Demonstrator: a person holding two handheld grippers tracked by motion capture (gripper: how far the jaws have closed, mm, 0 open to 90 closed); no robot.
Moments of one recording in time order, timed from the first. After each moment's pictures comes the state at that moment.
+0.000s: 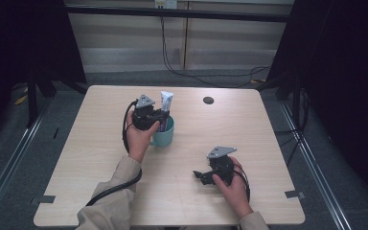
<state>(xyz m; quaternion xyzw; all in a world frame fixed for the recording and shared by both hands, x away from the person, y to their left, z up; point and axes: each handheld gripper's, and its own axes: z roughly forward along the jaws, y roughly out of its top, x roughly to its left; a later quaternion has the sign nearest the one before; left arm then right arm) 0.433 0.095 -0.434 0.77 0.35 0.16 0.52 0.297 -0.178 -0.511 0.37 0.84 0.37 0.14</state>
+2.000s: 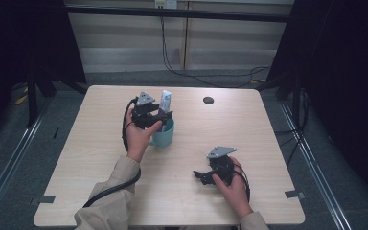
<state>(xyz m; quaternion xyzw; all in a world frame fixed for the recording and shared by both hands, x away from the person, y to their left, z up) 0.432 0.095 -0.424 0.76 0.36 0.17 0.51 0.297 -0.178 -0.511 0.37 0.84 0.37 0.14</state>
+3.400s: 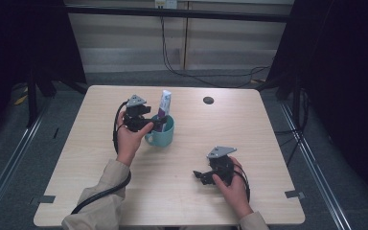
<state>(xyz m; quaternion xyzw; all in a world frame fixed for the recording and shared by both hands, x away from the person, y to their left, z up) 0.427 0.121 -0.428 0.76 0.37 0.13 0.52 0.297 -0.178 -0.511 0.37 0.84 0.37 0.14</state>
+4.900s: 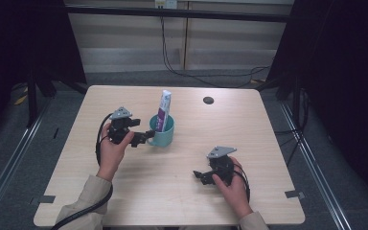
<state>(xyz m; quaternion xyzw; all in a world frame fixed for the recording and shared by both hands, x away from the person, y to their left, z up) 0.394 0.162 -0.438 0.78 0.35 0.10 0.50 0.297 -0.178 -0.511 0.37 0.84 0.37 0.14</state>
